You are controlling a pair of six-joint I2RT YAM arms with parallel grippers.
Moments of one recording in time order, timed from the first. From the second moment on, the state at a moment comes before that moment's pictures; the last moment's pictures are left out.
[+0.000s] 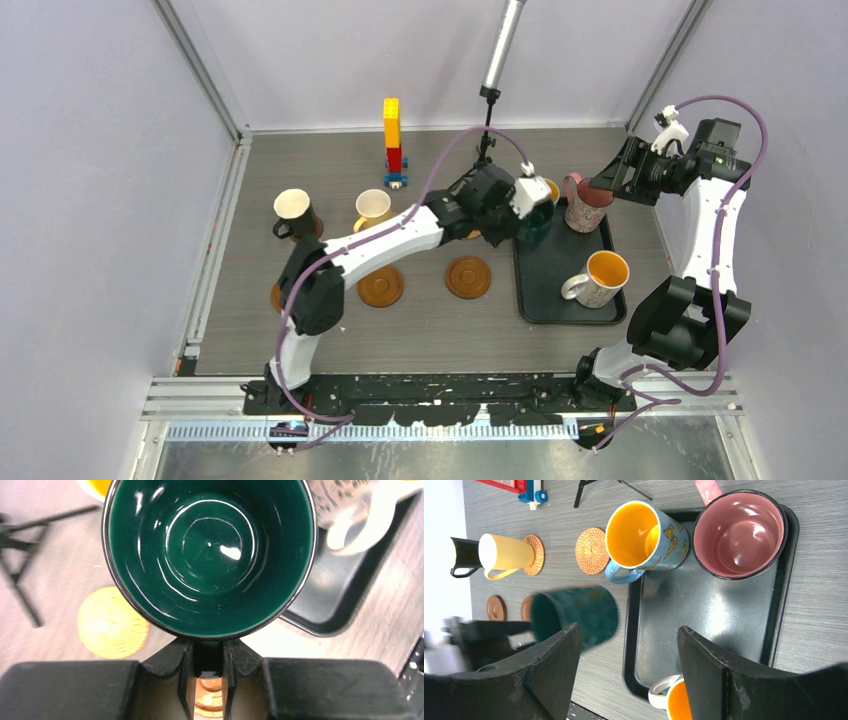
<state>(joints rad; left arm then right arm) -0.98 2.06 1.84 -0.49 0.12 0.14 -0.44 1.51 1.54 -0.97 -0.72 -0.04</state>
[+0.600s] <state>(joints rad) -0.83 1.98 1.70 -0.36 -0.18 0.03 -0.44 1.53 1.54 -0.96 -0.72 -0.04</state>
